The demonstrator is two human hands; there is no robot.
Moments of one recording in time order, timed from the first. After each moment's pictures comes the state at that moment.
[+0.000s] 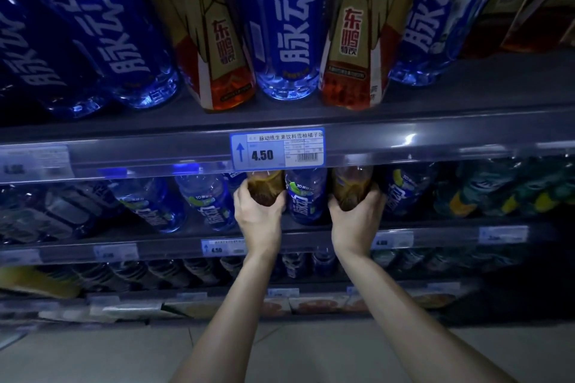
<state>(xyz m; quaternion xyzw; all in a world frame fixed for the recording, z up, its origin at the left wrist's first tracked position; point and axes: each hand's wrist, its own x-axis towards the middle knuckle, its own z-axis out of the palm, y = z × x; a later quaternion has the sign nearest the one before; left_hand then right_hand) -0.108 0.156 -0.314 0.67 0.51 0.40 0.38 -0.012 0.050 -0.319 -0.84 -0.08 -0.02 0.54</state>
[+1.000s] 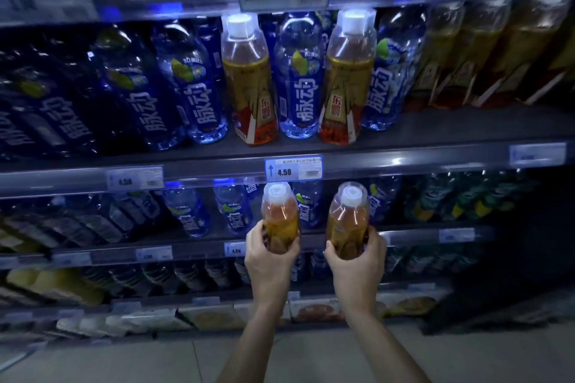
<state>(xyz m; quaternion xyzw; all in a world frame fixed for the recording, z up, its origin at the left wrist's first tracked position) -0.201 0.070 -0.240 0.70 0.44 0.39 0.40 -0.116 -0.038 -0.228 -0.81 -0.12 -0.03 0.58</state>
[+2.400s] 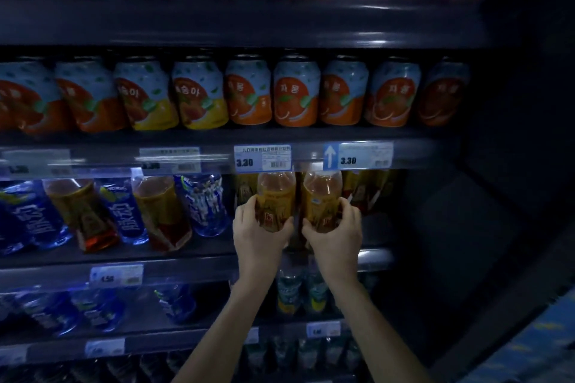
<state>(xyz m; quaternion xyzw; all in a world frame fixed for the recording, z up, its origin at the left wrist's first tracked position) 0.088 -0.076 -0.028 0.75 0.34 0.46 0.33 0.177 -0.170 -0.037 -0.77 -0.24 -0.12 0.58</state>
